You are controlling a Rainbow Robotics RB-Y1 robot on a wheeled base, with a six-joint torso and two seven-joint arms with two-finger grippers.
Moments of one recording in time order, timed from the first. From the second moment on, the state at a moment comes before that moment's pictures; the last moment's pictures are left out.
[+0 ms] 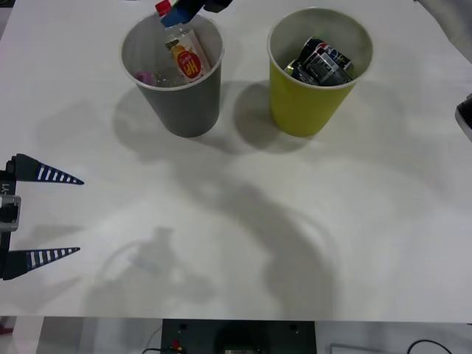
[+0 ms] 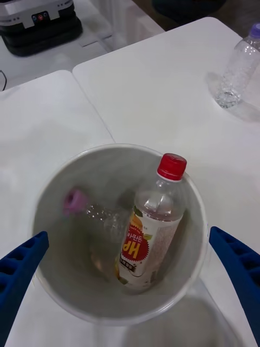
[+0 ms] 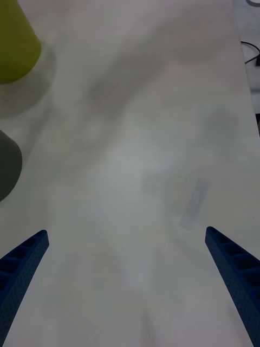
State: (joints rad) right arm -1.49 -0.51 0.65 -1.10 1.82 -1.05 -1.17; left arm 0.26 1.13 0.26 -2.01 -1.31 -1.13 -0.09
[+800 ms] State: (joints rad) right arm -1.19 -0.85 0.43 -1.50 1.62 -1.20 -1.09; left arm 0.26 1.13 0.26 -2.01 -1.31 -1.13 -0.09
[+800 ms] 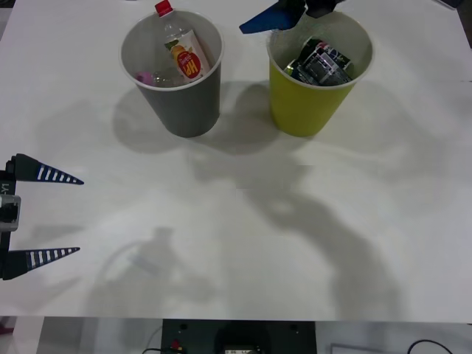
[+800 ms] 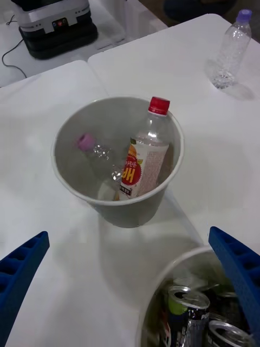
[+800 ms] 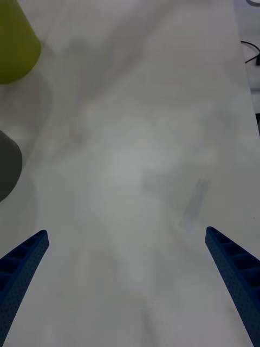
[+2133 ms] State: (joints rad) right arm -0.15 -1.12 -0.18 -2.05 1.33 -1.22 -0.42; left arm 0.26 1.13 0.26 -2.01 -1.31 -1.13 -0.09
